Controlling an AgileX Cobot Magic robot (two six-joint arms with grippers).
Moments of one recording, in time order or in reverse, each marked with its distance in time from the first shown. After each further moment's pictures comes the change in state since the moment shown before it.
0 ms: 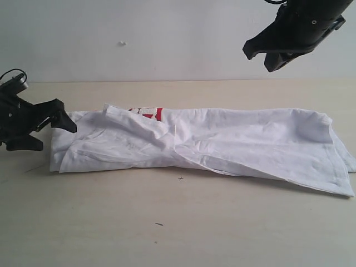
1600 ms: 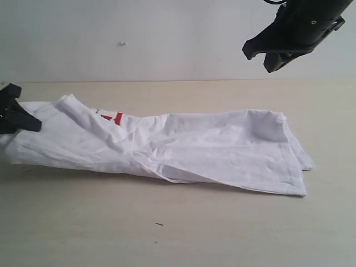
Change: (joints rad) left arm 0.187 -0.088 -0.009 -0.122 0.414 0.298; right arm 0.000 0.000 0.000 0.007 0.004 0.000
